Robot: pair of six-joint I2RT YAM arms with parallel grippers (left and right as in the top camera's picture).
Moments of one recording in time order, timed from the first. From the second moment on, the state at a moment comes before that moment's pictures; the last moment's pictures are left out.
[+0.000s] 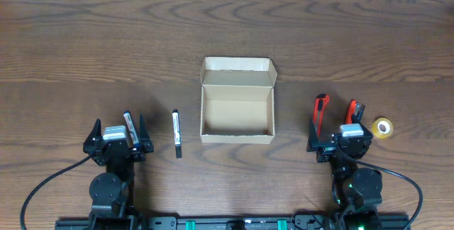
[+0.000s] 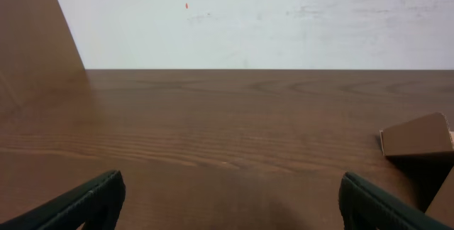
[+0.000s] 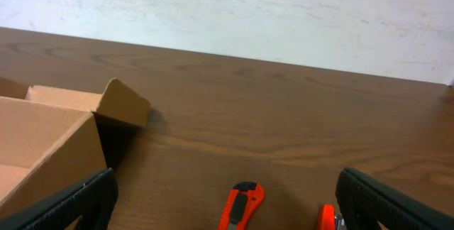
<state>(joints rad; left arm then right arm) -0.08 0.01 0.03 -0.11 -0.19 0.04 0.14 0.07 0.01 -0.06 0.08 -0.07</state>
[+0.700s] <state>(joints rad) -0.08 0.01 0.03 -0.11 -0.19 0.04 0.14 0.07 0.01 -0.06 0.08 -0.07</state>
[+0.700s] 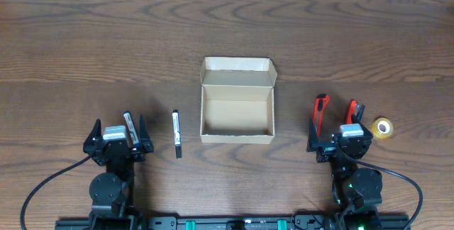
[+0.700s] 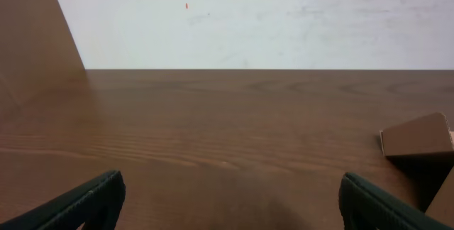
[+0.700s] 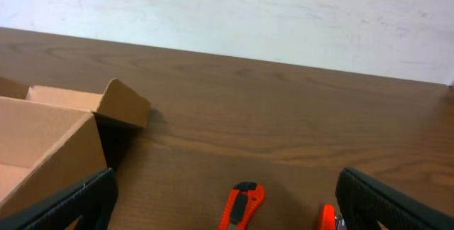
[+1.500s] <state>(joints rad) -0.08 0.01 0.03 -0.11 -0.19 0.04 -0.01 0.70 0.46 -0.30 -0.03 0.19</state>
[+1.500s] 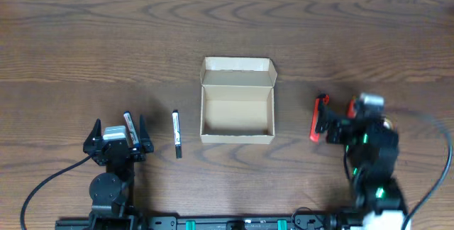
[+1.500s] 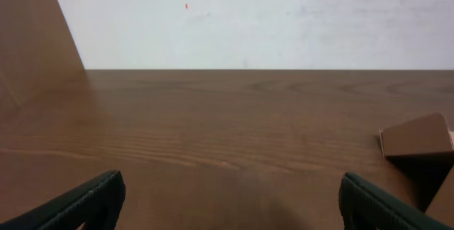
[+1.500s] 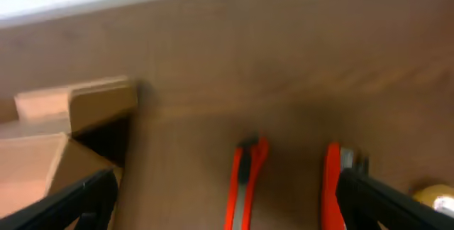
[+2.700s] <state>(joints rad) -0.07 0.01 0.03 -0.11 -0.19 0.04 -0.02 1.65 1.20 -1.07 0.01 0.38</state>
